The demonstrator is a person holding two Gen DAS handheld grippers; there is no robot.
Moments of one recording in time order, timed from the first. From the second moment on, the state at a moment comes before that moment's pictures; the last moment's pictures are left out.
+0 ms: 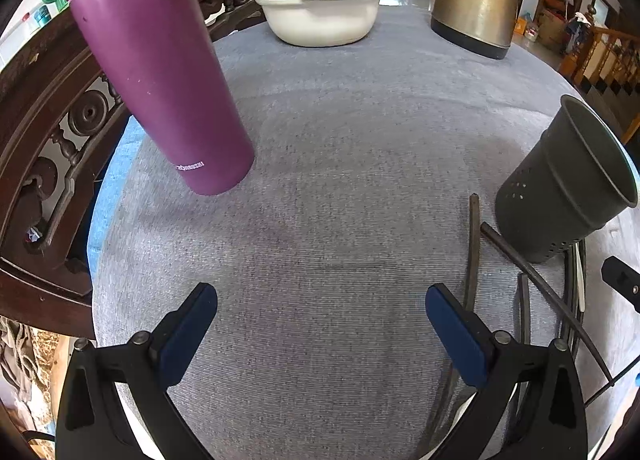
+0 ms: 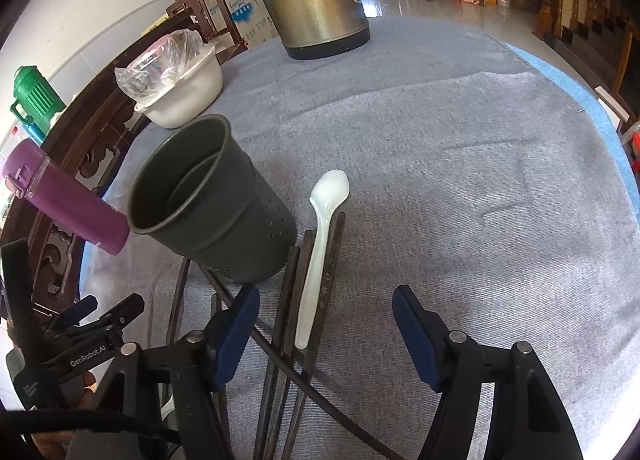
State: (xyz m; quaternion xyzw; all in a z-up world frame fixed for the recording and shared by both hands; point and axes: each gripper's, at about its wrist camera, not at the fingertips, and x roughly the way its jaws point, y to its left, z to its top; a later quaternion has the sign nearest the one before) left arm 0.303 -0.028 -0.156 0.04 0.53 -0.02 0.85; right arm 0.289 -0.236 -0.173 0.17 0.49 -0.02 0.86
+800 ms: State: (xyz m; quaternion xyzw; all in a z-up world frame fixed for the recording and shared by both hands) left arm 0.351 -0.011 -0.138 -0.02 0.55 -0.12 0.83; right arm 0.353 -0.296 -0.189 0.25 0.49 0.04 0.83
